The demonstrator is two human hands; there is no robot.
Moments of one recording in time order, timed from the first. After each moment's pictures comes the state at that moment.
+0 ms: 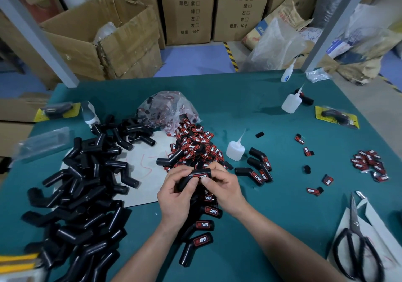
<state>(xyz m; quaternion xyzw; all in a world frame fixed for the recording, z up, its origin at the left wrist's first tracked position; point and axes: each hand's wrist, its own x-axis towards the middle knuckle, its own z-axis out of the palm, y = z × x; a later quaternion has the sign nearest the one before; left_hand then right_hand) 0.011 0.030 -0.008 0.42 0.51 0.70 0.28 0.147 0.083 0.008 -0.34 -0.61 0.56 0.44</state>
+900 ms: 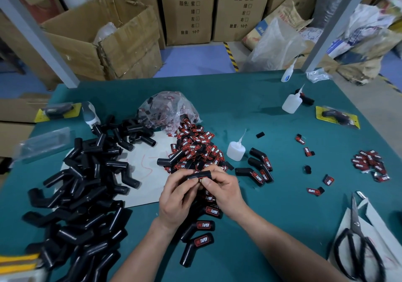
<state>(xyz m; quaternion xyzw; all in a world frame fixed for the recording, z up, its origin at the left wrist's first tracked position) -0.012 0.034 -0.023 0.66 0.43 0.61 0.04 0.142 0.074 0.021 -0.32 -0.58 0.59 0.46</state>
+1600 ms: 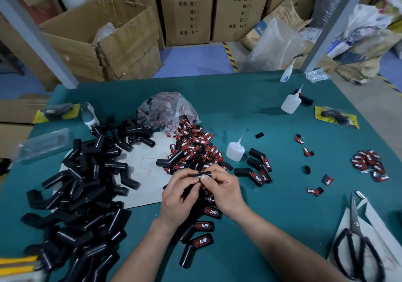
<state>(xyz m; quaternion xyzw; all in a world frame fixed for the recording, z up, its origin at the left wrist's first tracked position) -0.008 0.036 -0.024 0.63 0.45 0.61 0.15 0.141 0.077 0.012 -0.38 -0.58 0.56 0.45</state>
